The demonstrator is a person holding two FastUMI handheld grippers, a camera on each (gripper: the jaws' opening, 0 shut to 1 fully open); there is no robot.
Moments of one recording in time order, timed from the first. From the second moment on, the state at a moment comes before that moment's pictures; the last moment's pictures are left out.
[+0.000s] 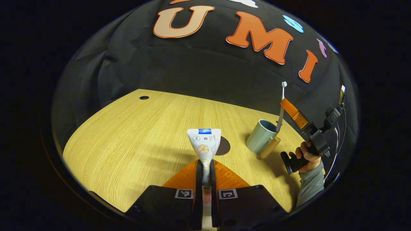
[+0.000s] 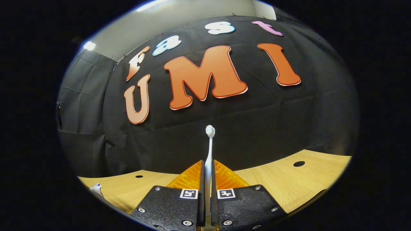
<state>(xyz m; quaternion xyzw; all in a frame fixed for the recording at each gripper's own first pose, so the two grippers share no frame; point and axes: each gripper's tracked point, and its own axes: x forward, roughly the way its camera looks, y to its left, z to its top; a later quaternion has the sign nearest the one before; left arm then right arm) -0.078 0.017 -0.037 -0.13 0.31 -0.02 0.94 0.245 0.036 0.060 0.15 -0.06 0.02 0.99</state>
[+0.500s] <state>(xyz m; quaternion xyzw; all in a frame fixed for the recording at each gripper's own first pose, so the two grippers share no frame) -0.072 -0.005 -0.006 -0.13 0.30 -0.03 0.94 0.245 0.042 0.044 0.13 -0.05 0.02 0.99</state>
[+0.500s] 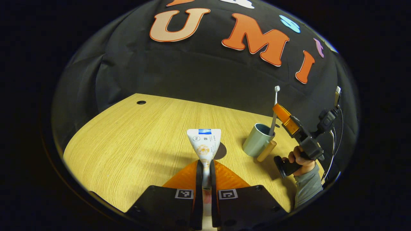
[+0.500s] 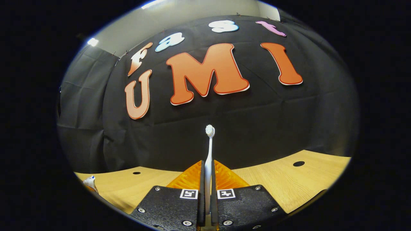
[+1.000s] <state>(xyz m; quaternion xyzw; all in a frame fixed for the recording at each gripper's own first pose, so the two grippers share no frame) -0.030 -0.002 0.004 -0.12 0.27 -0.06 0.95 0.216 0.035 0.038 0.09 -0.04 0.02 0.99</state>
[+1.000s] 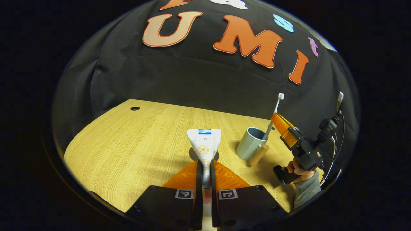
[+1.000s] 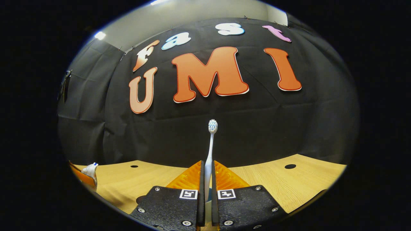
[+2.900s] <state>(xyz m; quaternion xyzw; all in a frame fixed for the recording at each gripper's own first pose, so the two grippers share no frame) 0.120 -0.133 0.110 -0.17 0.02 -0.17 0.97 0.156 0.005 0.006 0.08 0.07 0.04 0.99</state>
